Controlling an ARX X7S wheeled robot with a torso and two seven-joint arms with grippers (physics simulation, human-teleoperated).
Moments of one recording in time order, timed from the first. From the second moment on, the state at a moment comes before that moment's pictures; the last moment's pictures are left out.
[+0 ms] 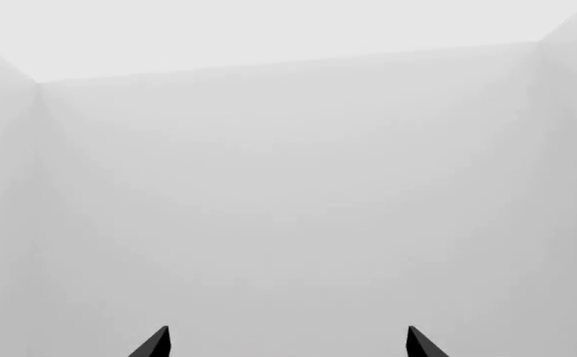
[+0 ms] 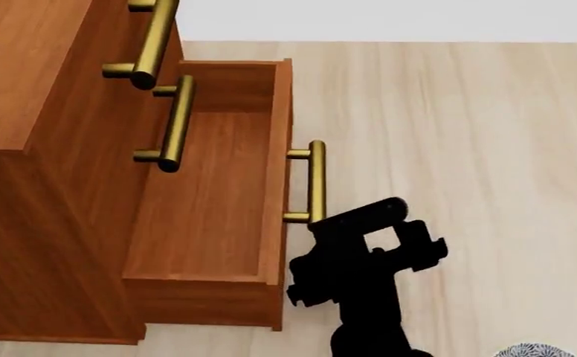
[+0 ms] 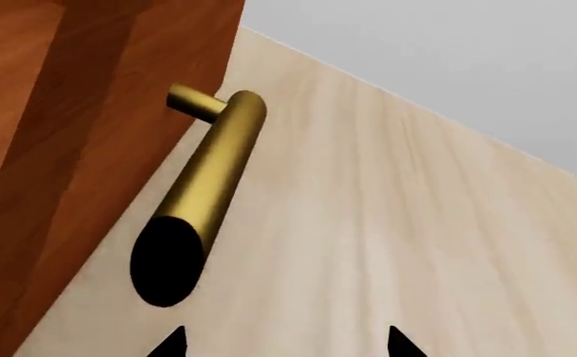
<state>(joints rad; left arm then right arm) -0.91 -0.38 0.08 0.66 -0.43 -0.75 -0.22 0.83 0.08 -0.47 0.90 0.04 0.09 0.18</state>
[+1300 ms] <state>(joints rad) -0.94 -0.41 0.07 0.67 -0.47 -0.78 -0.24 1.04 0.01 -1.41 0.96 0.94 -0.13 0.19</state>
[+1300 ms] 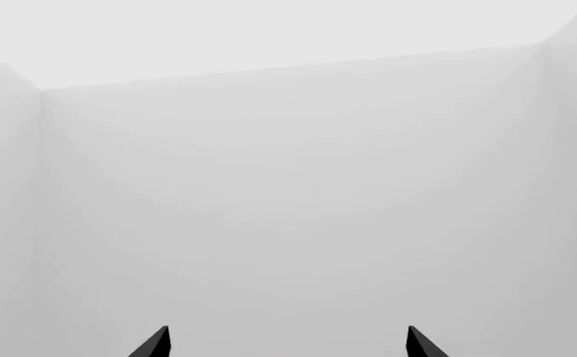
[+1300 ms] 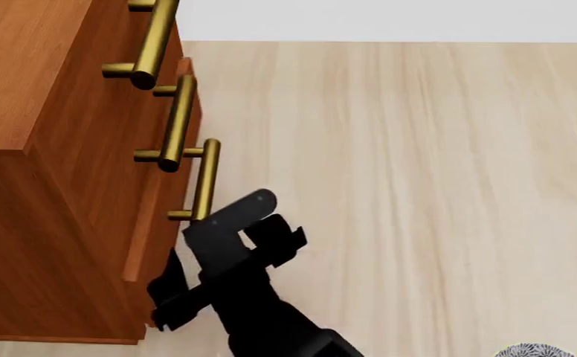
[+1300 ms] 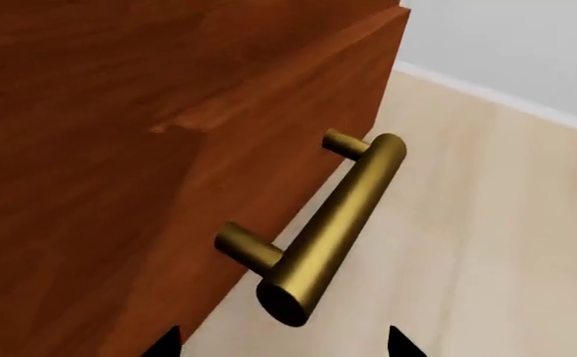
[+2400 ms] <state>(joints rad) -0.94 -0.43 0.07 0.66 -0.47 -0.76 -0.24 1.10 0.04 -1.55 0.90 1.14 -0.13 0.03</state>
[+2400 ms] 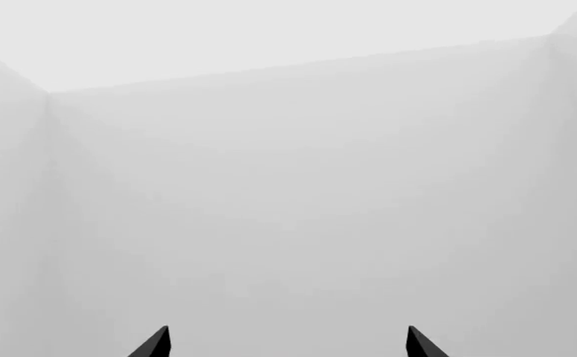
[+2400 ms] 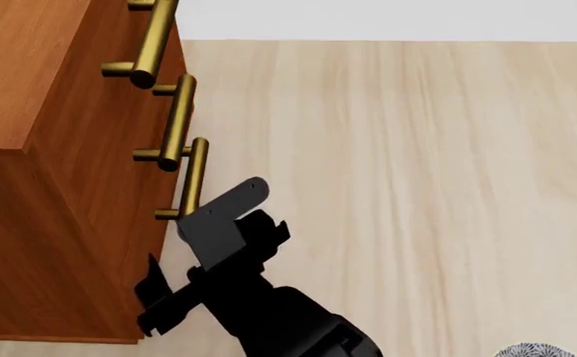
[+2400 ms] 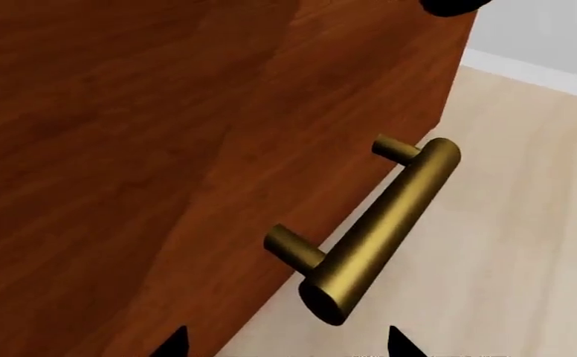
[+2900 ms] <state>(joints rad) -0.97 -0.41 0.11 0.67 -0.48 -0.78 -0.26 1.06 0.34 -1.51 0.30 1.12 -0.16 0.36</state>
